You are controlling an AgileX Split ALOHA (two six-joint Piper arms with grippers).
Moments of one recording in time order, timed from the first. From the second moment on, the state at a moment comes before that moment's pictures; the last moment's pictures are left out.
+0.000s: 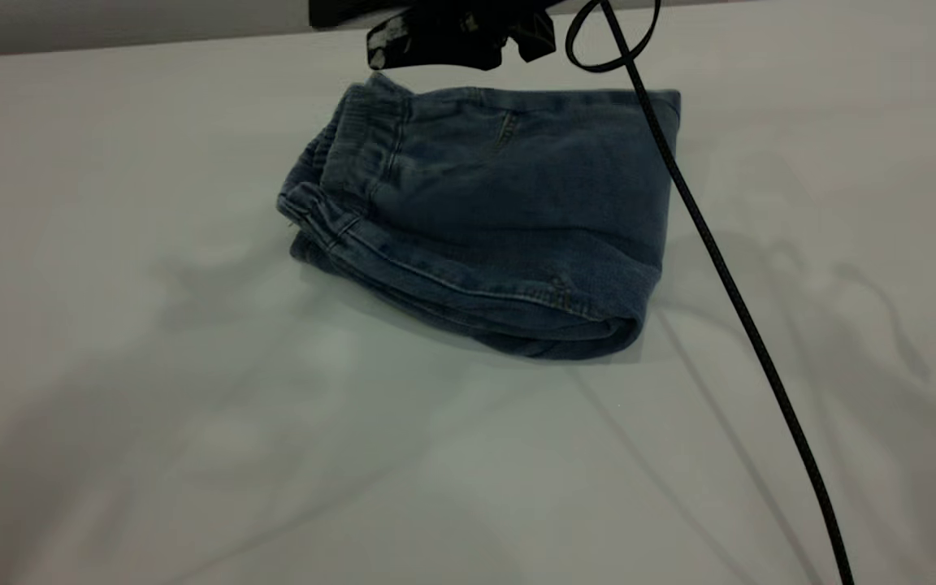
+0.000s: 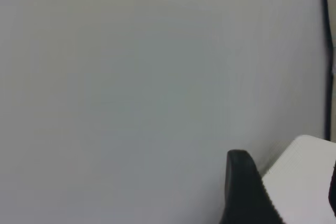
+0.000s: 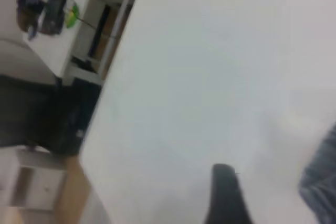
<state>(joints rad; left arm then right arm) -0.30 1.31 -1.59 -0.72 0.62 0.98 0.46 2.13 -1.29 1.75 0.79 -1.25</state>
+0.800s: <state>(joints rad) -0.30 1.28 -1.59 -0.76 0.65 0.99 0.66 2.07 -1.35 1.46 0.62 -0.78</state>
